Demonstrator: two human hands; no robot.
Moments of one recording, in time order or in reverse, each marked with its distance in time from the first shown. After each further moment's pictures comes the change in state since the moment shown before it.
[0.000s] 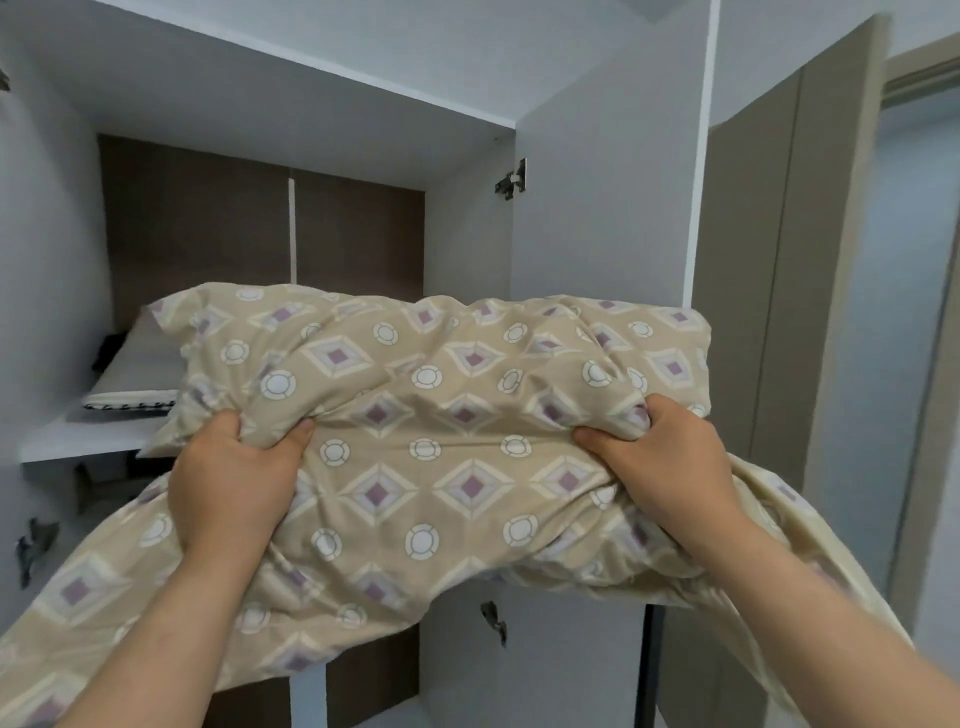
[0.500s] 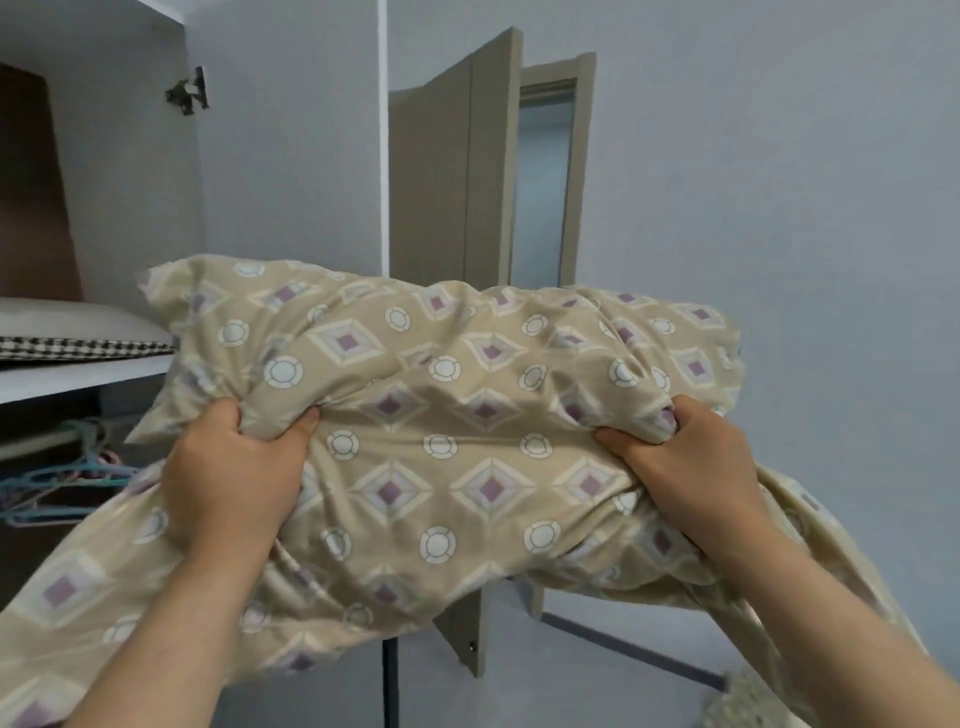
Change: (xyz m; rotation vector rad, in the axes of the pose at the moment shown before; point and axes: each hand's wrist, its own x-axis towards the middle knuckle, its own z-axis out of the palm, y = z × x) left_hand -0.157 0.124 0.050 -0.391 -0.462 0.095; right_hand -0.159 0.047 -0.218 -0.384 0.349 0.293
